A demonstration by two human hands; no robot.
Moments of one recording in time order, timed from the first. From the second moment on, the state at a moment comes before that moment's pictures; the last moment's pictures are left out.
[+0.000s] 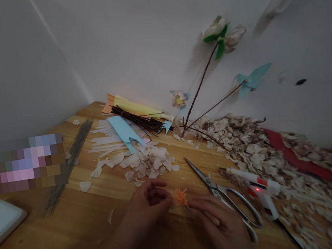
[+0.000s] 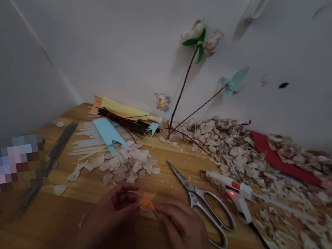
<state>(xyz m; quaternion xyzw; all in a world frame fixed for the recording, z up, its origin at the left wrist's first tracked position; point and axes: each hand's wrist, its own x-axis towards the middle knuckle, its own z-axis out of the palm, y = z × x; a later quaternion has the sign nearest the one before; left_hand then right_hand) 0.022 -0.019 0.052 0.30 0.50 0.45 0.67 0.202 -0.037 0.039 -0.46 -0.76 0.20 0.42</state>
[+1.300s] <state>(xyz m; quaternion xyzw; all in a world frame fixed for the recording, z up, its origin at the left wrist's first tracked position) 0.019 -0.024 0.050 0.22 0.41 0.47 0.75 0.192 -0.034 0.038 -0.51 -0.62 0.35 0.48</state>
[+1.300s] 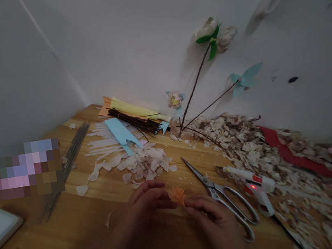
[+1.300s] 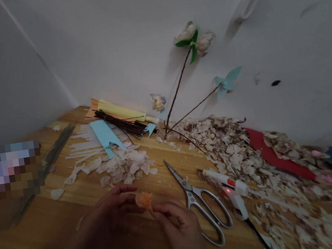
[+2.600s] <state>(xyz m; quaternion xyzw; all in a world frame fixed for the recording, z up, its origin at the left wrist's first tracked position) 0.031 -0.034 0.037 0.30 0.50 0.47 0.67 0.186 -0.037 0.042 -0.48 -0.64 0.30 0.51</state>
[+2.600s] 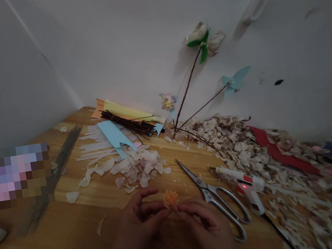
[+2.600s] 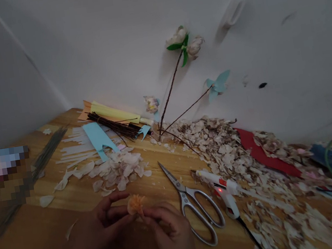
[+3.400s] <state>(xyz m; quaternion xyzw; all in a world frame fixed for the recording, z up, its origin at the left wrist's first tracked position) 0.033 -0.043 0.038 0.30 0.48 0.52 0.64 0.194 -0.042 0.042 -0.42 -0.76 0.19 0.46</state>
